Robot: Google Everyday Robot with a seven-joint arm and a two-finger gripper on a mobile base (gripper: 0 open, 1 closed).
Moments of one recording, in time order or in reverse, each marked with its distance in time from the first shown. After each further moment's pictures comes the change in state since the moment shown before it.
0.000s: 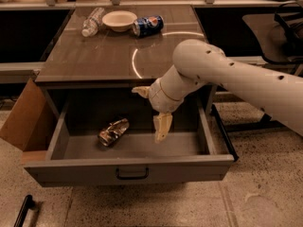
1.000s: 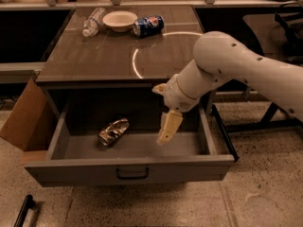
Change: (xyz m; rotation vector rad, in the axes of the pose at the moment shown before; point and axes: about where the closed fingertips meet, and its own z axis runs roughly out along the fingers) arm 0.001 0.022 -0.040 -0.008 -0.021 0.413
